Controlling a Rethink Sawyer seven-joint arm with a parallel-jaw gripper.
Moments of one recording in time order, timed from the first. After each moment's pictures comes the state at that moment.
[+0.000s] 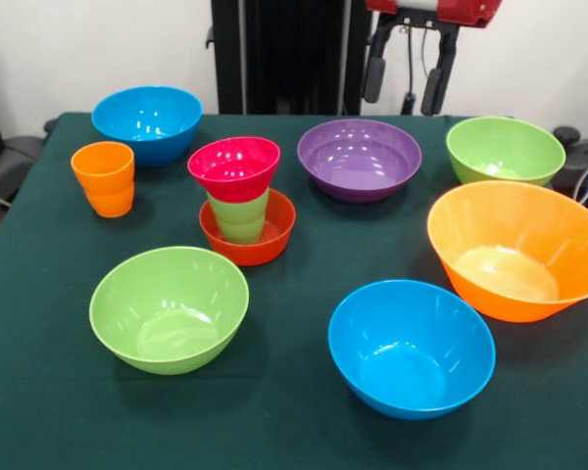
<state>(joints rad) 0.13 -0.77 -0.33 1.65 0.25 0.31 2.18</state>
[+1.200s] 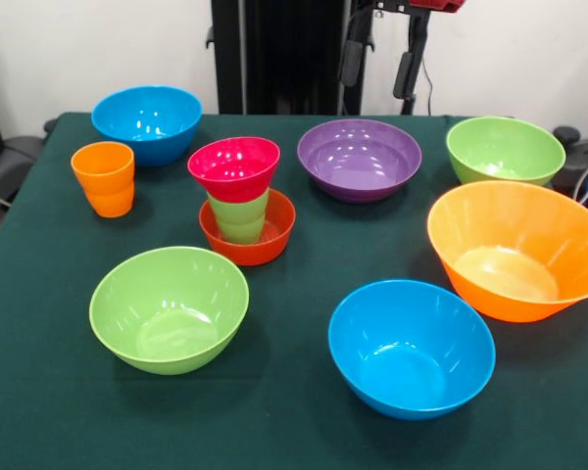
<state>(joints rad) 0.11 -0.81 -0.33 1.71 0.25 0.31 2.18</state>
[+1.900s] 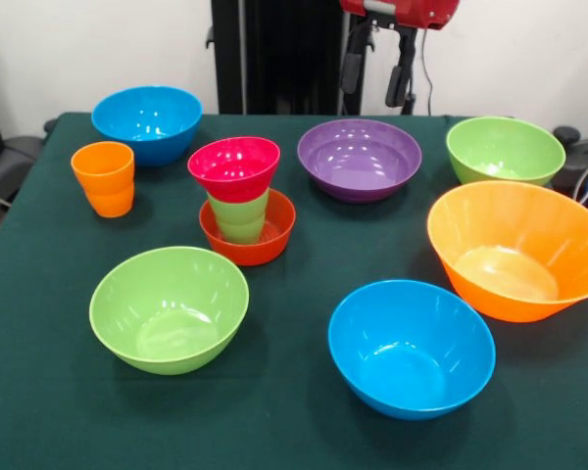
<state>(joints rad) 0.12 -0.81 -0.33 1.83 0.34 0.28 2.19</state>
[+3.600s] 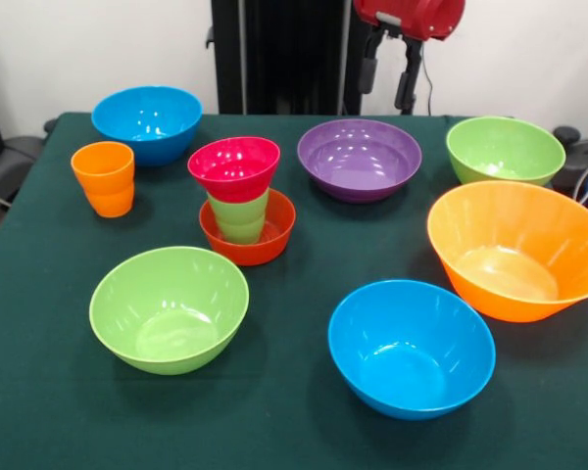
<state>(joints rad) 0.14 -0.80 -0.32 1.93 0.41 0.27 2.28</state>
